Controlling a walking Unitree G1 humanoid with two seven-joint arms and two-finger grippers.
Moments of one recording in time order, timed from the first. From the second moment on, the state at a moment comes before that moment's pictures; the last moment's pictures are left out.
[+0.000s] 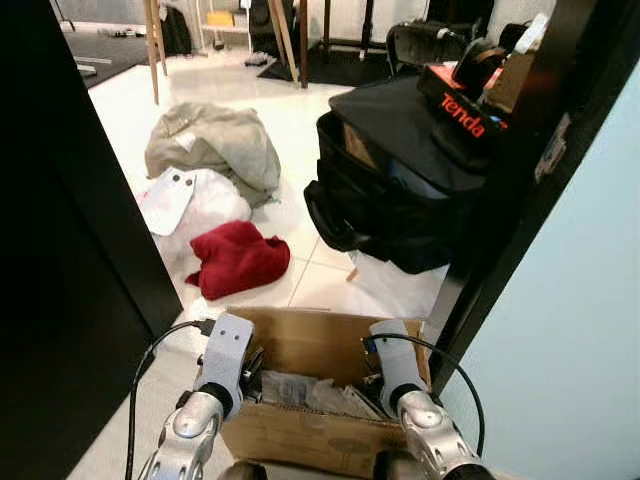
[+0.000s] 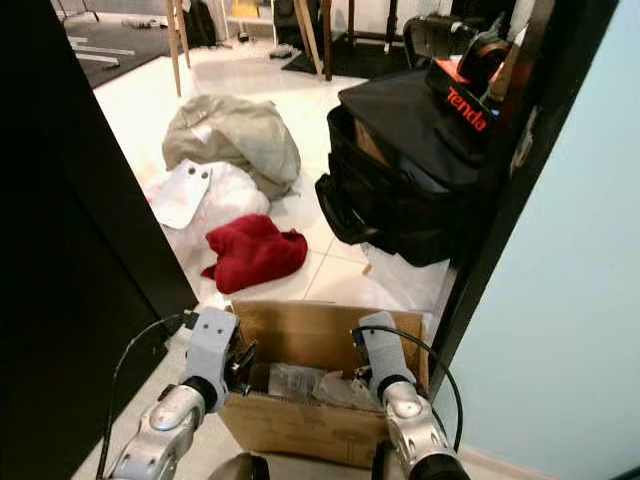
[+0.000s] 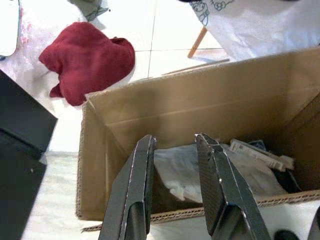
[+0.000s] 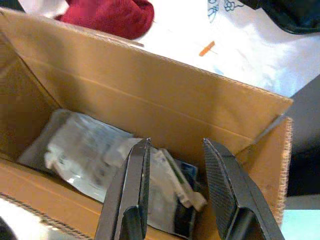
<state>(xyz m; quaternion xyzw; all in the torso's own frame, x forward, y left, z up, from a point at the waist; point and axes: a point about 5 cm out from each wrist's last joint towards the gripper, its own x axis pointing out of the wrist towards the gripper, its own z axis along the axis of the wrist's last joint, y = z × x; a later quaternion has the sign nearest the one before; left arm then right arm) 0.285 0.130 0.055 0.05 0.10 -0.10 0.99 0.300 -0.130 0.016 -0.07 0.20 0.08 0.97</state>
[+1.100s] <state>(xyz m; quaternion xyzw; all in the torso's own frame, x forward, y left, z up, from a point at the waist) 0.286 0.122 0.062 0.04 0.09 -0.08 0.99 0.290 -0.125 0.022 -0.04 0.19 0.08 0.98</state>
